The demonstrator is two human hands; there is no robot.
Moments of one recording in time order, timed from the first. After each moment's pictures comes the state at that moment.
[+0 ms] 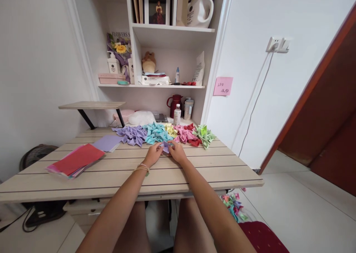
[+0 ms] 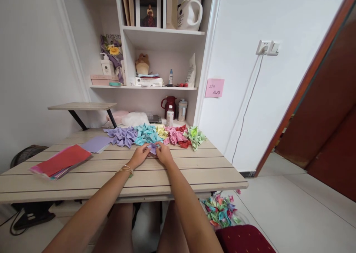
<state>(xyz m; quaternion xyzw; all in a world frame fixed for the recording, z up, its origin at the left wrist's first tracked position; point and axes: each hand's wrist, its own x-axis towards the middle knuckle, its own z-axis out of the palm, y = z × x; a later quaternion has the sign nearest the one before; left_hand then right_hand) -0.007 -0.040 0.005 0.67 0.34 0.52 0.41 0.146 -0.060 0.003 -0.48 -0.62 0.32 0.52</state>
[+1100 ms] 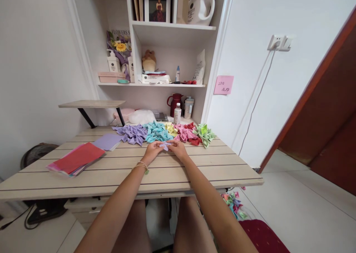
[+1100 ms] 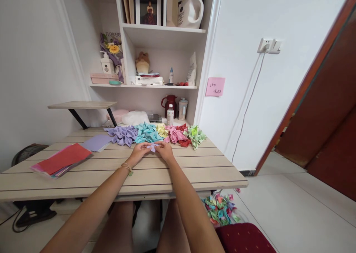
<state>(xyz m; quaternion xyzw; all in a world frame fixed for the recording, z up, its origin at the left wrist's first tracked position) -0.009 -0.035 0.003 0.62 0.34 0.53 0.47 0.148 -0.053 -0.004 -0.43 -0.58 0.37 0.59</state>
